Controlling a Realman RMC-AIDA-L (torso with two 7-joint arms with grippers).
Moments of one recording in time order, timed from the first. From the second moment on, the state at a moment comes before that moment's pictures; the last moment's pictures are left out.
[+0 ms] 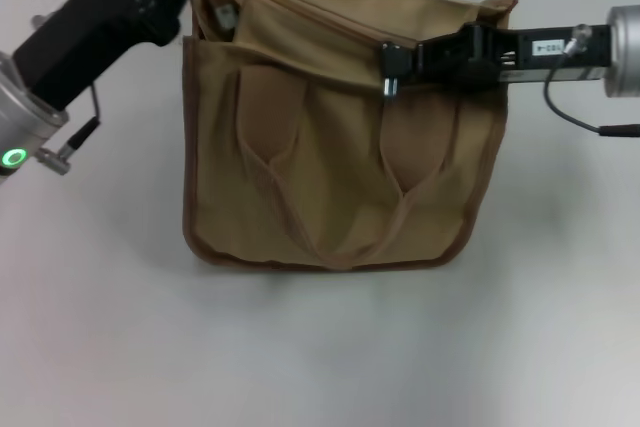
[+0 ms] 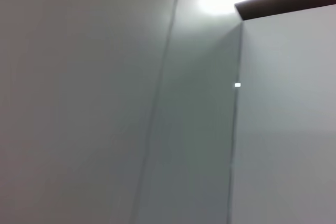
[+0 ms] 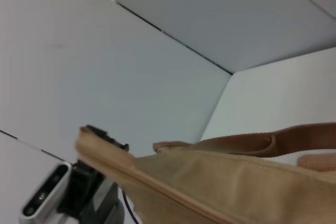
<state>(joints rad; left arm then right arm) -0.56 -2.08 0.66 0.26 1.30 1.75 -0.97 0.83 1.98 -0.65 -0.42 -1.99 -1.62 2.19</state>
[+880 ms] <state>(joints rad) -0.53 -2.07 0.61 0.27 1.30 1.67 -0.96 0.52 1.94 -0.41 -0.42 -1.75 -1.71 1.83</state>
